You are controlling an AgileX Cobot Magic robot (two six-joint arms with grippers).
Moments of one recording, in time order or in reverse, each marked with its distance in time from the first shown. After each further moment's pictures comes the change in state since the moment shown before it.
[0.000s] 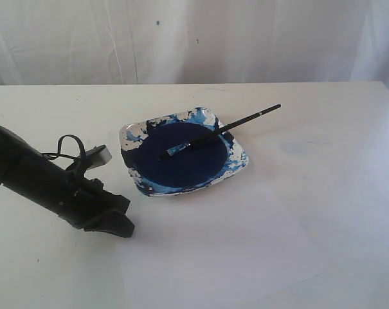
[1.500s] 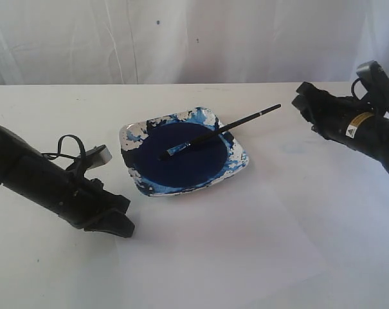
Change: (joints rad) left arm 0.000 0.000 0.000 0.000 -0.004 0.000; right arm 0.000 1.905 -0.860 -0.486 -0.386 0.899
